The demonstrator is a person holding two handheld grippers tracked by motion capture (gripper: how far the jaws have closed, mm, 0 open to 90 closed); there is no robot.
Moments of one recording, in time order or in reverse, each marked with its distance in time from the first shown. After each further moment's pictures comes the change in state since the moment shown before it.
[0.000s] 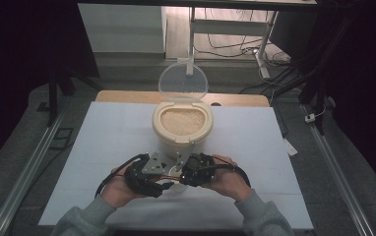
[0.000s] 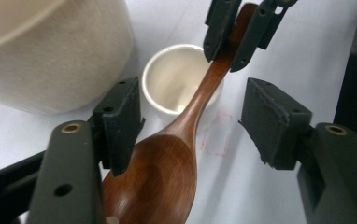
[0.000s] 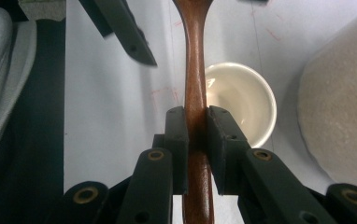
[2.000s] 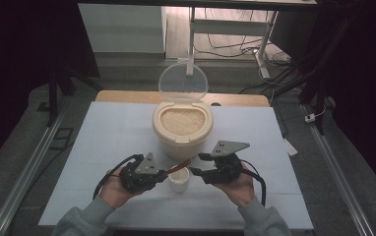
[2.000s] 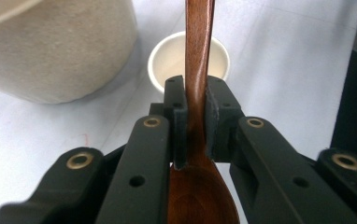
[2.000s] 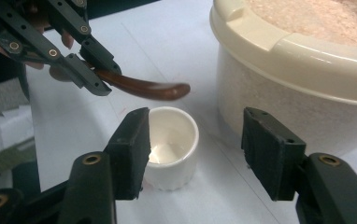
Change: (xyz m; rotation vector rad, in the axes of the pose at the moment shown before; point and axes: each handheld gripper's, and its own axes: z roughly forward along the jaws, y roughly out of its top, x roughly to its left) left arm 0.007 -0.015 -0.004 -0.053 0.006 -0.029; right arm 0.000 -0.068 -0.029 -0.519 -0.204 0.436
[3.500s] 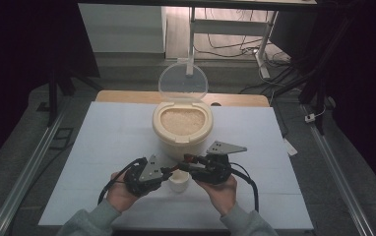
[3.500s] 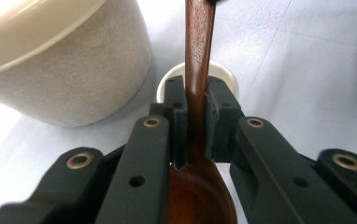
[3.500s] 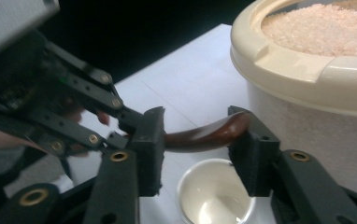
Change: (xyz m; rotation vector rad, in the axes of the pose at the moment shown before) left arm -0.016 0.004 0.008 -0.076 0.102 0.034; right arm 0.020 0.003 0.020 -0.201 0.062 0.250
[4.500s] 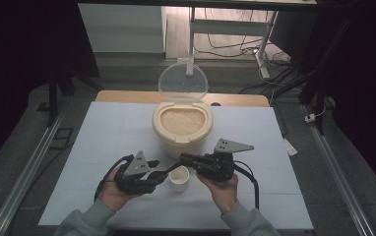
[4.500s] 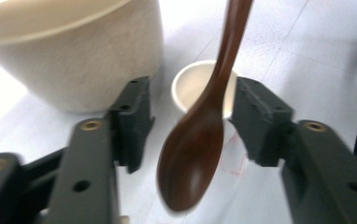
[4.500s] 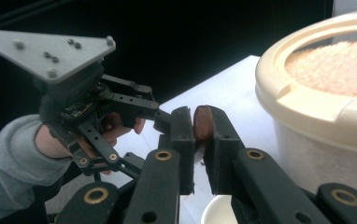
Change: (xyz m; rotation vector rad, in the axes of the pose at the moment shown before) left arm 0.016 -0.026 -0.015 -0.085 -0.015 -0.184; right arm -0.006 0.006 -0.009 -0.109 0.135 0.002
